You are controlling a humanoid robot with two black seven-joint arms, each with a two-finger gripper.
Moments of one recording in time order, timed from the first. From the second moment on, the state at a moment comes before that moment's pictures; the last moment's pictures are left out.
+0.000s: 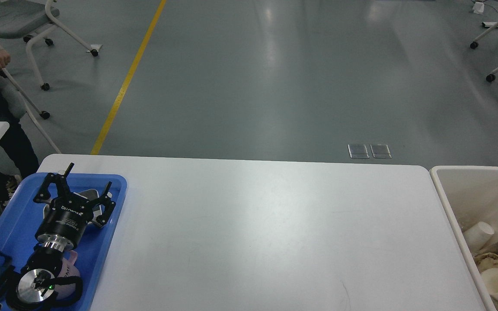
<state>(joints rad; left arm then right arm) -0.11 0.17 -1.39 -0.99 0.22 -0.41 -0.16 0.44 -0.83 0.38 0.20 -0.33 0.52 0.07</state>
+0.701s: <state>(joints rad) -0.11 0.19 -1.39 -0.99 0.22 -0.37 -0.15 0.81 -0.49 0.77 0.23 -0.11 0.45 0.09</state>
